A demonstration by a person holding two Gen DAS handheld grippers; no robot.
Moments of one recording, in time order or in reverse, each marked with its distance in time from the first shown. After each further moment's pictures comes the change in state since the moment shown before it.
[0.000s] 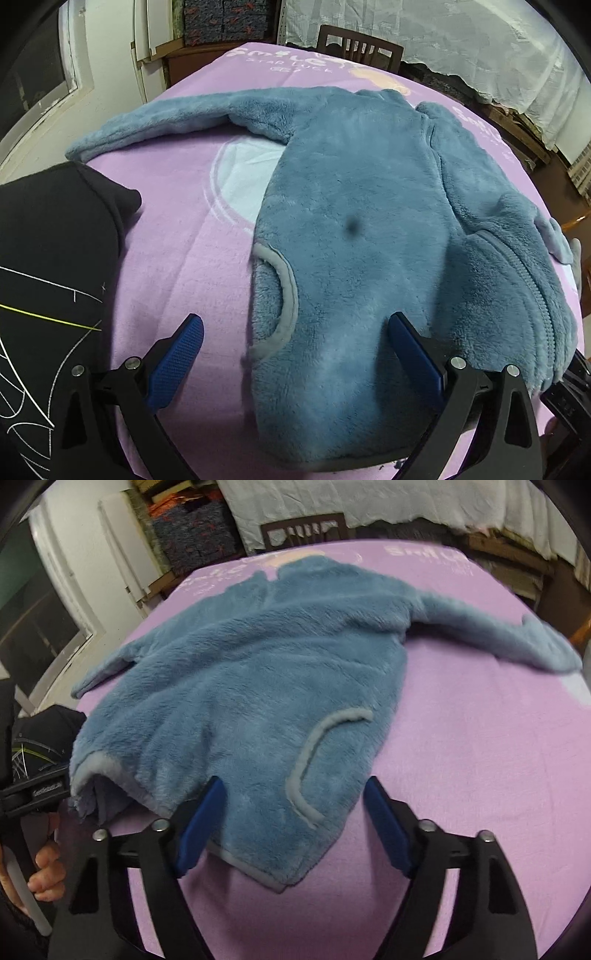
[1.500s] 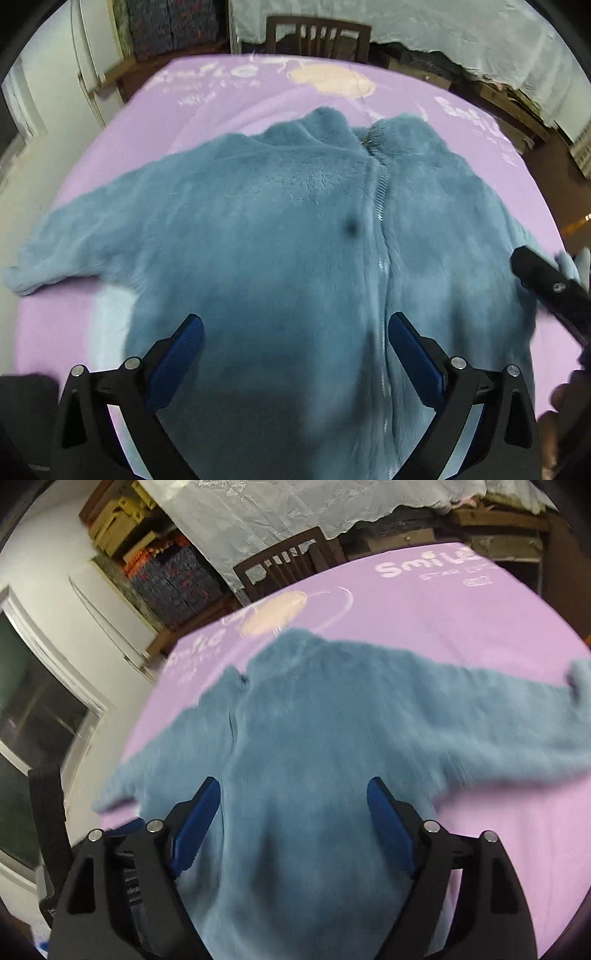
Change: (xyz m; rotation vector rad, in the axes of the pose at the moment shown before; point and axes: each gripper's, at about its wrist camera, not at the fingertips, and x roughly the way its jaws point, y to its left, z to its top) left arm 0.079 -0.105 0.143 0.082 0.090 0.006; right arm 0.052 -0.062 0.148 0.228 -0.058 0.149
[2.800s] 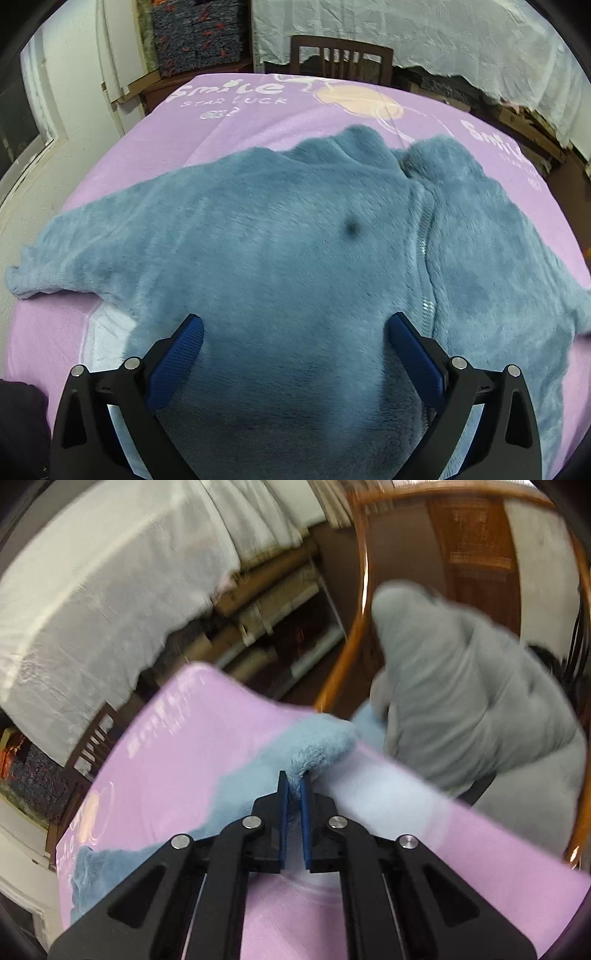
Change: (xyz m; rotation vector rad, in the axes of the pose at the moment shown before) left arm 0.009 0.013 -0.004 -0.050 -0.152 0.072; right arm -0.161 -0.236 -0.014 0.543 -0.479 -0.462
